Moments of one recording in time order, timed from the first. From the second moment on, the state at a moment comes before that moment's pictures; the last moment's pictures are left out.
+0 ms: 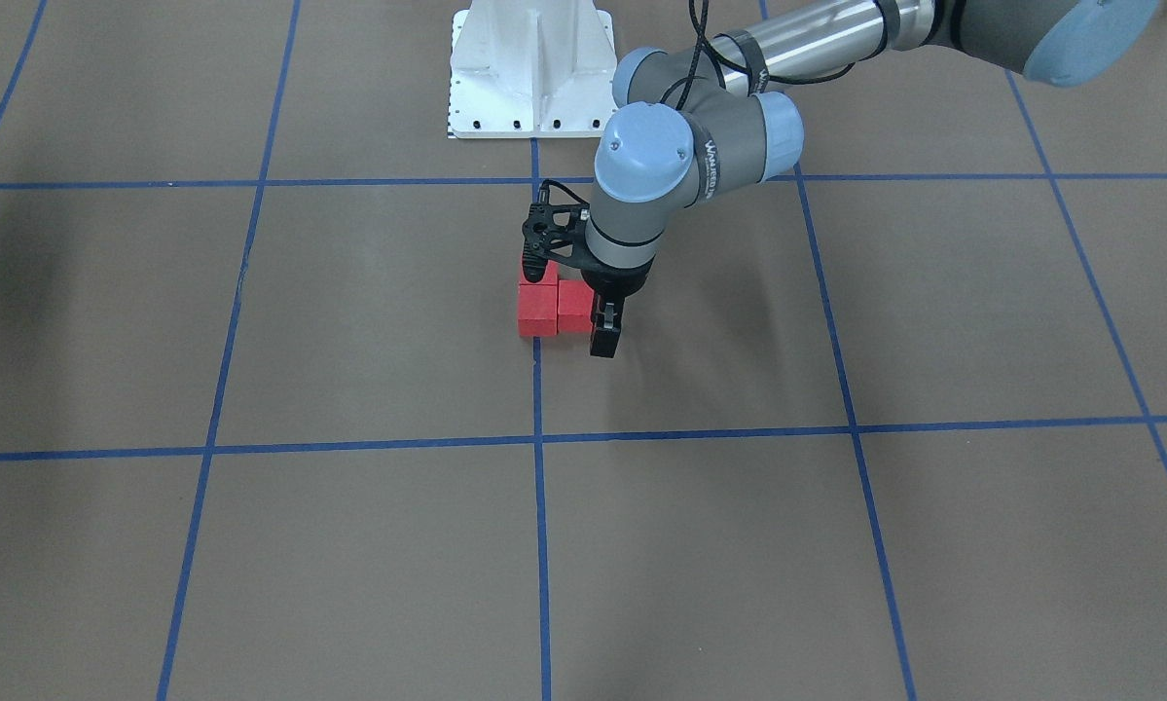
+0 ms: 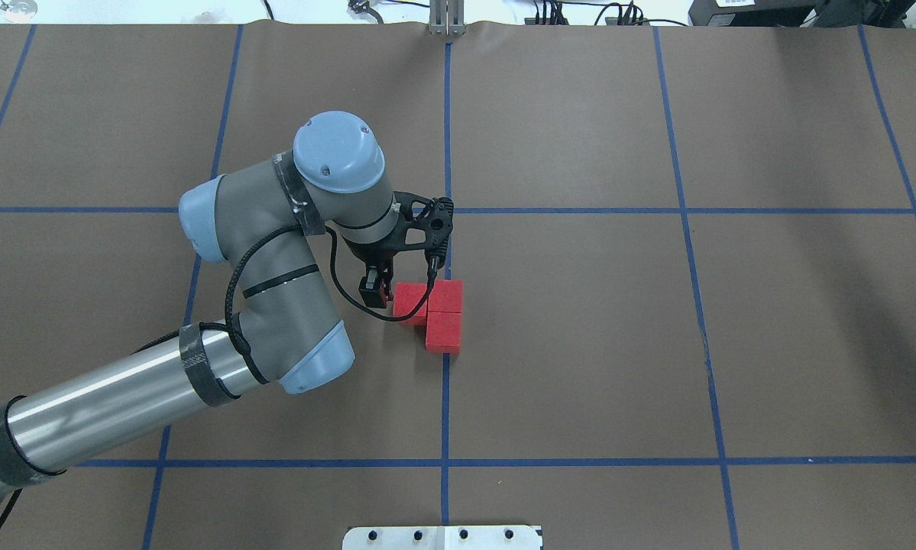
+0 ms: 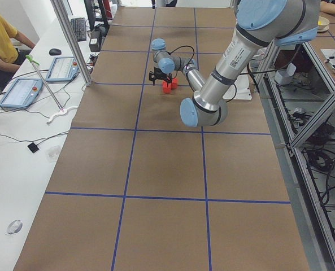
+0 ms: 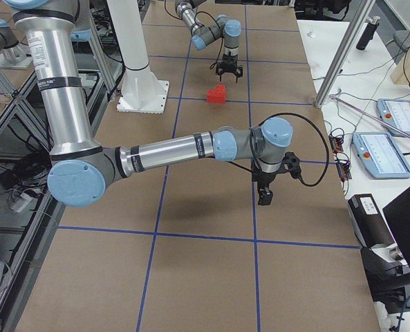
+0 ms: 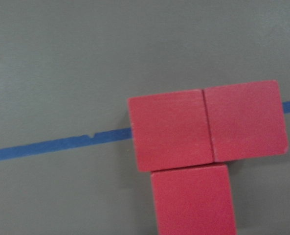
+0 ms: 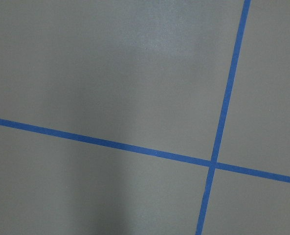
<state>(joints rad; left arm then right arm) -0.61 -2.35 -1.49 -1.66 -1.99 0.52 1.45 -1.39 1.63 -1.68 2.31 -0.01</state>
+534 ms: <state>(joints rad) -0.82 -2.25 -1.52 -1.65 -2.01 0.23 1.47 -1.41 1.63 -1.68 2.31 -0.02</state>
